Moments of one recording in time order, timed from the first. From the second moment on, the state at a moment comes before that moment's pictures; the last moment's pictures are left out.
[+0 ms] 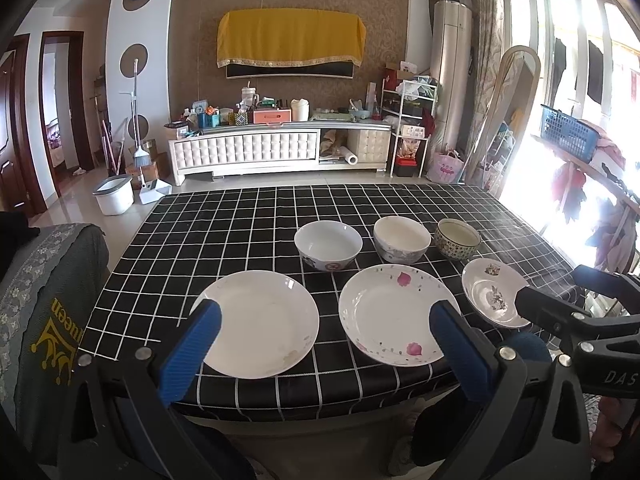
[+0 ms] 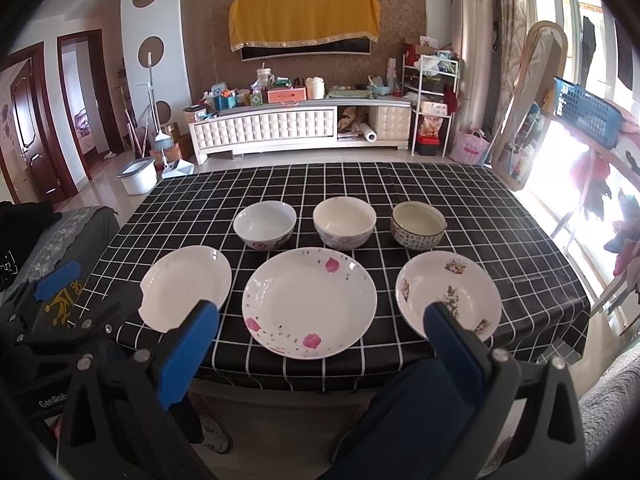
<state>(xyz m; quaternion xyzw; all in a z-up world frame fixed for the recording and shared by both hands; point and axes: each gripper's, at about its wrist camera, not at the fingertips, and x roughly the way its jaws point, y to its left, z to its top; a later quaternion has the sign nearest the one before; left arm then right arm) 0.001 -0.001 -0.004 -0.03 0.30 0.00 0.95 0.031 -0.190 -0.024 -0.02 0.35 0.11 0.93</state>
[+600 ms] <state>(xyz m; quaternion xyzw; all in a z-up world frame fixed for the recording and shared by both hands) 0.000 -0.001 -0.002 -0.03 0.30 0.01 0.95 0.032 -0.190 -0.024 -0.01 0.35 0.11 0.93</state>
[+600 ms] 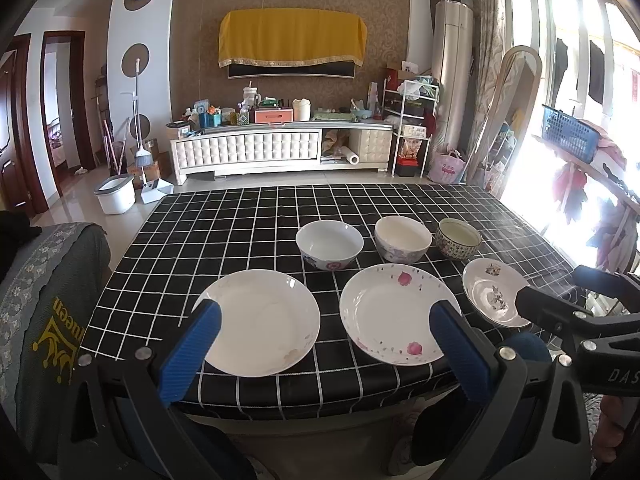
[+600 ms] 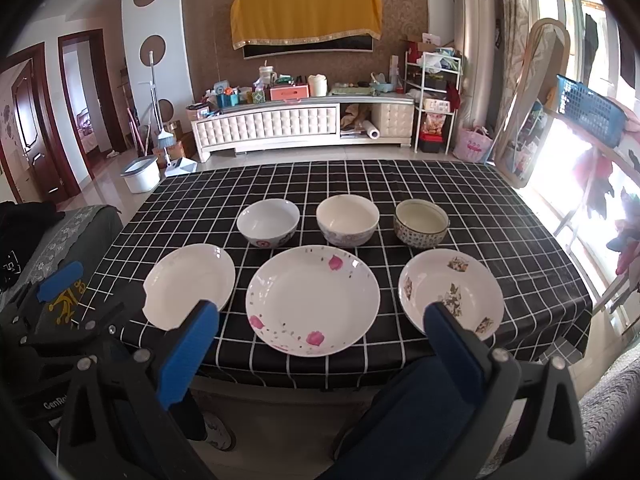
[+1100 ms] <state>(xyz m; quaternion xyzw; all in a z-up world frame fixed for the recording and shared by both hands) -0.004 0.001 -0.003 -0.03 0.30 0.01 0.95 0.032 -0.186 -0.027 -0.02 0.36 0.11 0.93</state>
